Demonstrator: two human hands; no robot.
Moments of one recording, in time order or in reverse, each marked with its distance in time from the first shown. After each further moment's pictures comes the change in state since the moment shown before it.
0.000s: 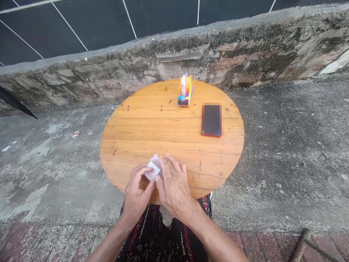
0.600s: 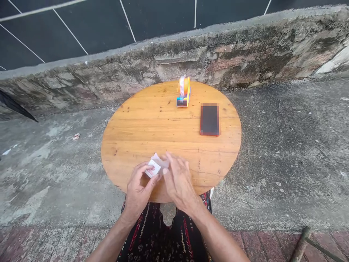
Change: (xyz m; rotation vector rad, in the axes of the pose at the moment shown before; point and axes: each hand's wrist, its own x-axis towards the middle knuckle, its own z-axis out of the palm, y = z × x) left_hand 0.003 -0.001 0.002 -0.021 0.010 0.003; right_hand -0.002 0.011 -0.009 0.256 0.045 0.131
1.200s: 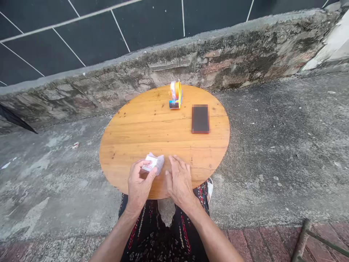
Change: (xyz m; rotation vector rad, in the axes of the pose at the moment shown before) left_hand 0.004 0.005 0.019 0.002 0.125 -0.025; right_hand -0.023 0.033 0.015 -0.243 0.155 0.005
